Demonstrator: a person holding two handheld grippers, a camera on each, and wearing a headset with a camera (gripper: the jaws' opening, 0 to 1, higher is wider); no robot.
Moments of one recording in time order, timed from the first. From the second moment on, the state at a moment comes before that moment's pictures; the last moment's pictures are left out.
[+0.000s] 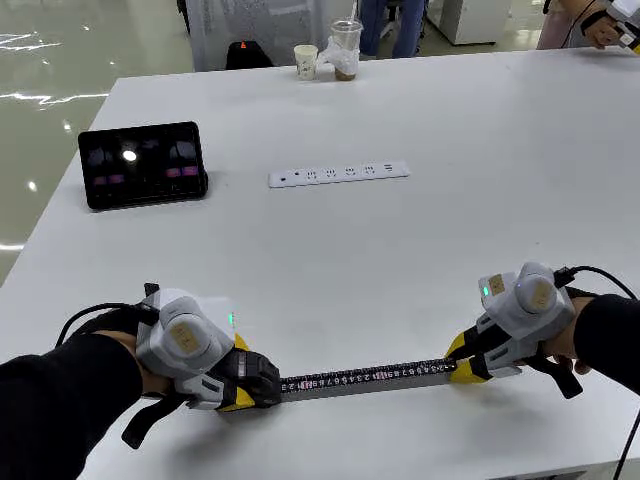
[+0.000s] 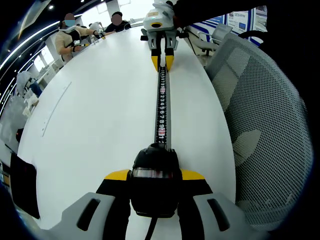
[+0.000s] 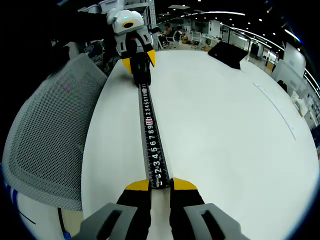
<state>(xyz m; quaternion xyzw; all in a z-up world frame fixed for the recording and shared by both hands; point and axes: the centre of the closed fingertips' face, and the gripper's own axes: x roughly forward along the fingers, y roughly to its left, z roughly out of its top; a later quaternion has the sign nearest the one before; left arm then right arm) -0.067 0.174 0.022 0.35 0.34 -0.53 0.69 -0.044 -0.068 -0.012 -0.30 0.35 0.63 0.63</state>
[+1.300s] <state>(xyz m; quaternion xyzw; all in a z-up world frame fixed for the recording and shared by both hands) -0.058 0.185 0.029 0.34 0.37 -0.51 0.70 -0.044 -0.064 -0.005 -0.36 0.36 0.62 0.60</state>
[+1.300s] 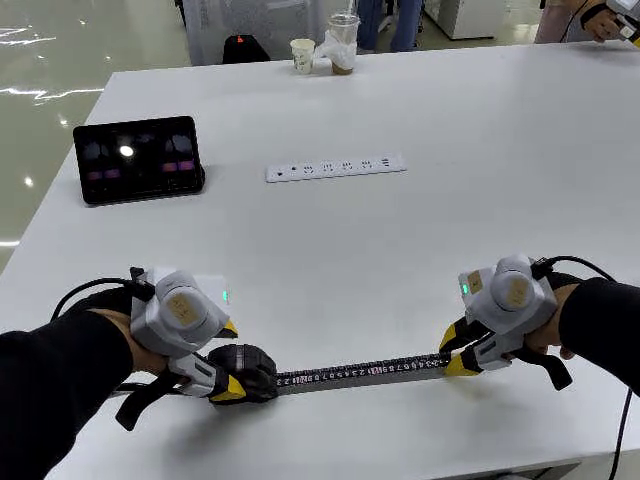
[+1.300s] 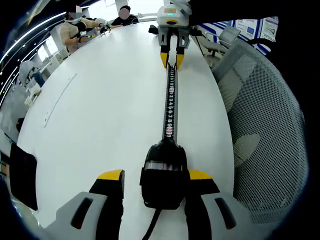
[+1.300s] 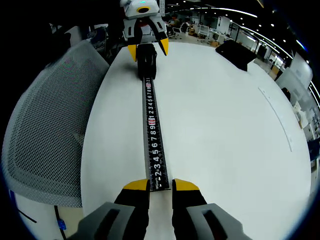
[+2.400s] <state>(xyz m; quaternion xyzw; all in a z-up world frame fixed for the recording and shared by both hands) -0.051 0.215 0.043 0.18 0.38 -0.40 0.81 -0.039 -0.076 0.026 -0.24 0.34 0.53 0.74</state>
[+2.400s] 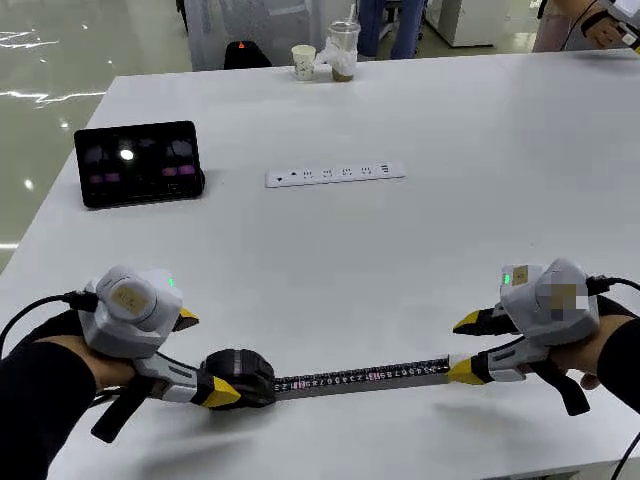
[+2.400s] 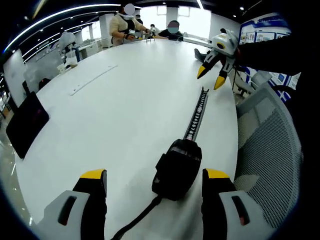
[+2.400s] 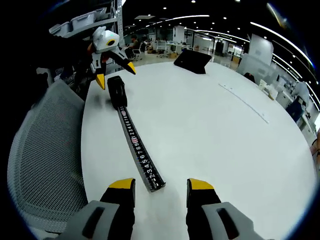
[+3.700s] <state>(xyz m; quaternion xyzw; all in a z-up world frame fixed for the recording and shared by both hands) -0.112 0.283 0.050 0.06 0.32 -0.27 0.90 -0.084 -0.130 0.045 -0.14 0.31 0.39 0.85</state>
